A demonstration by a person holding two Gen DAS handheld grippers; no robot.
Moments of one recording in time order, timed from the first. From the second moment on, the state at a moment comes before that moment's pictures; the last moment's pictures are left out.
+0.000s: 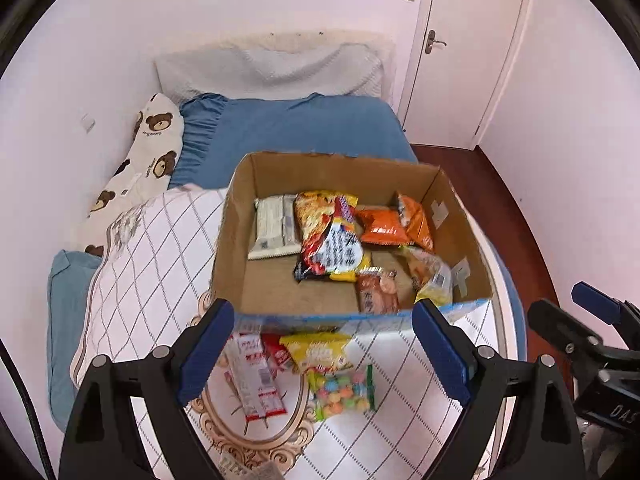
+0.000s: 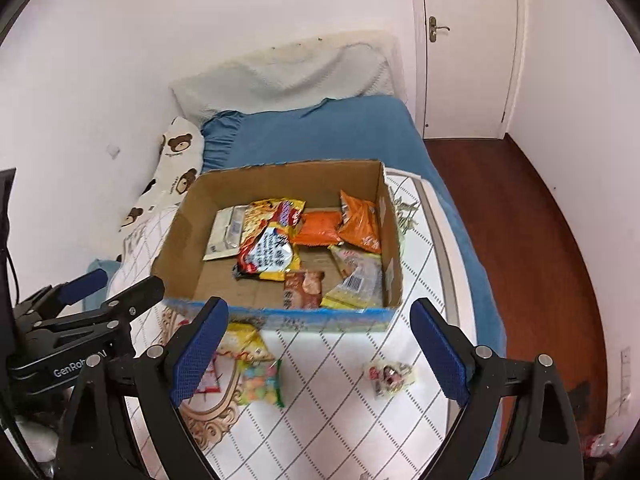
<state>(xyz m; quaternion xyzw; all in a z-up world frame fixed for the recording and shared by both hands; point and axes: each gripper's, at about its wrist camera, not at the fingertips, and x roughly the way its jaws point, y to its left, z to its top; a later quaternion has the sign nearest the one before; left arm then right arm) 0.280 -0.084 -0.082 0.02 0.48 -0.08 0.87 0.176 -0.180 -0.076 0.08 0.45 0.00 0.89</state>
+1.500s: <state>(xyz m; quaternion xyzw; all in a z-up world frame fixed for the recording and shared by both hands) 0.186 0.051 -0.335 -0.07 0.71 0.02 0.70 0.219 -0.088 -0.319 0.06 0.62 0.10 0.78</state>
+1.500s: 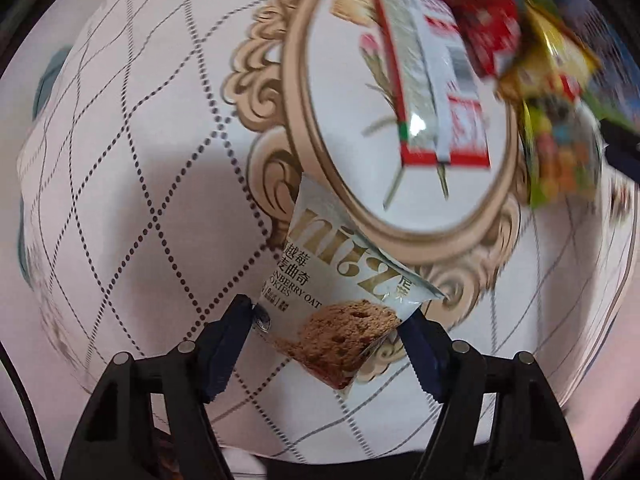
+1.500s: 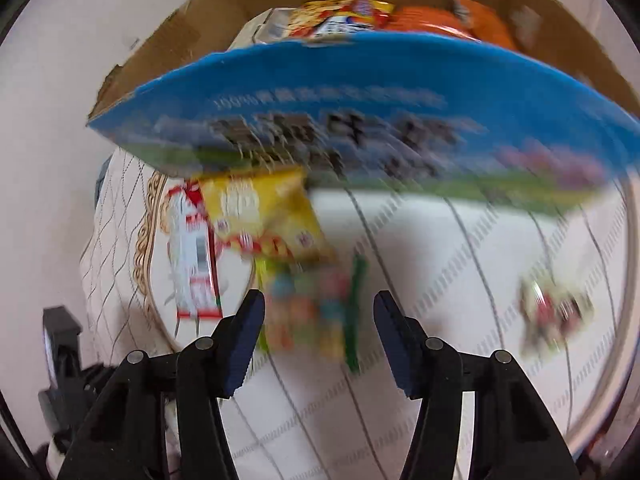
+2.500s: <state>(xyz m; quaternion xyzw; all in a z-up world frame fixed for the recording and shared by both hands) 0.149 0.100 -0.344 -0.16 0.69 0.00 0.70 0.202 0.015 -0.360 -0.16 0.72 0.15 0.66</state>
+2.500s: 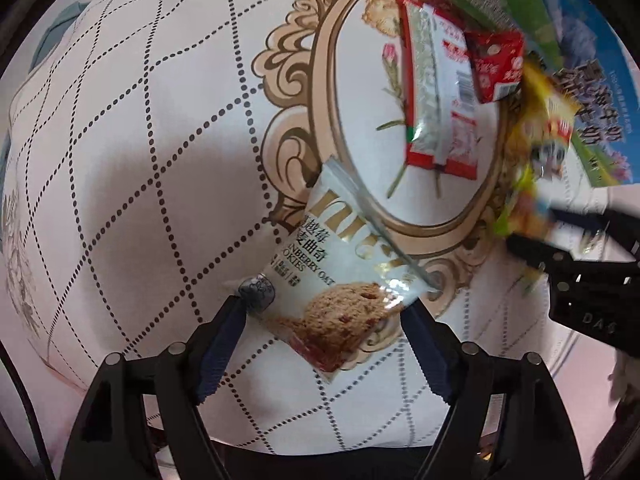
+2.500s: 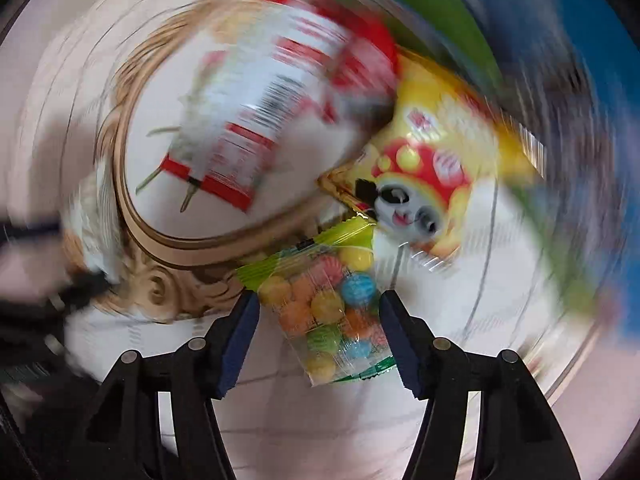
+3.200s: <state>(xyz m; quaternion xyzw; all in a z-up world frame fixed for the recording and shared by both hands) 0.142 0.071 -0.322 0.04 0.70 -0.06 0.71 0.209 -0.024 -0.372 -0.05 0.74 0.12 0.66</state>
